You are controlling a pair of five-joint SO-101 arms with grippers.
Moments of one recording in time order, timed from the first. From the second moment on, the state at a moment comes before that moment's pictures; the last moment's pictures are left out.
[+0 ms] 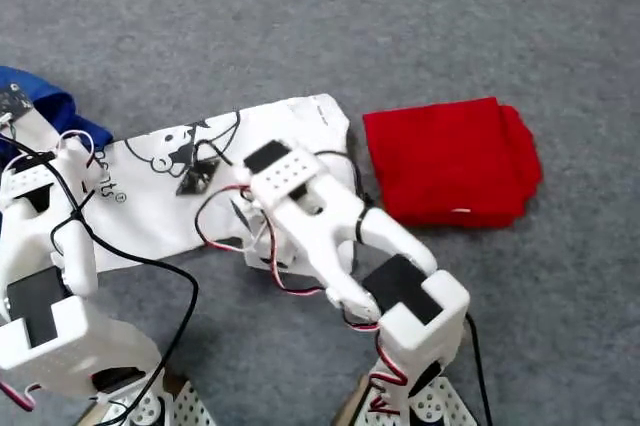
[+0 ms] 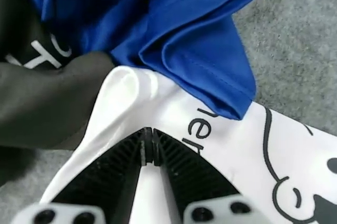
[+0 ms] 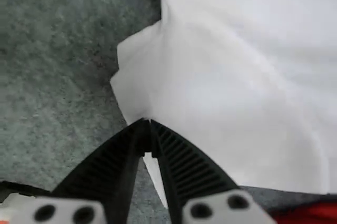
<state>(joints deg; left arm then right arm) -29.1 3.3 32.1 32.7 5.1 -42.0 15.3 16.0 77.5 26.2</state>
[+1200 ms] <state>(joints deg) -29.1 3.3 32.1 32.9 5.1 -38.5 -6.7 43.7 59.5 44.9</state>
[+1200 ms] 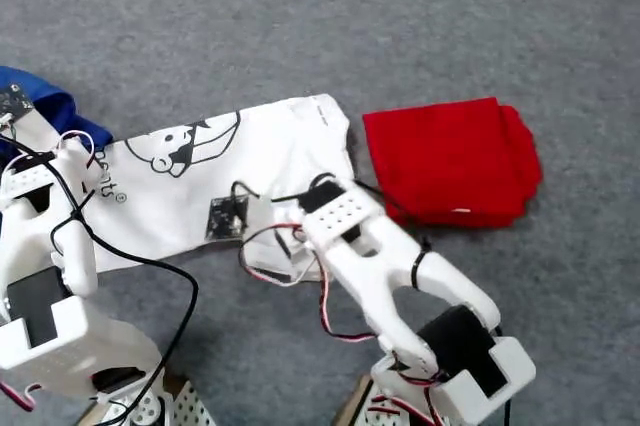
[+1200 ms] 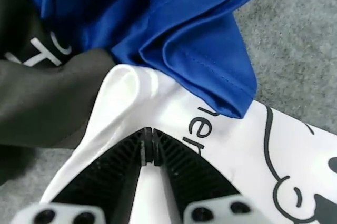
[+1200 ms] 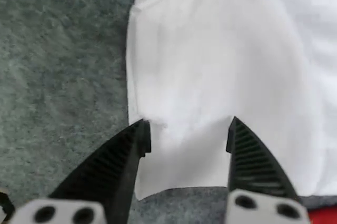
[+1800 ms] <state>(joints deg) -29.1 3.3 32.1 32.9 5.1 -41.7 4.7 36.4 60.3 44.9</state>
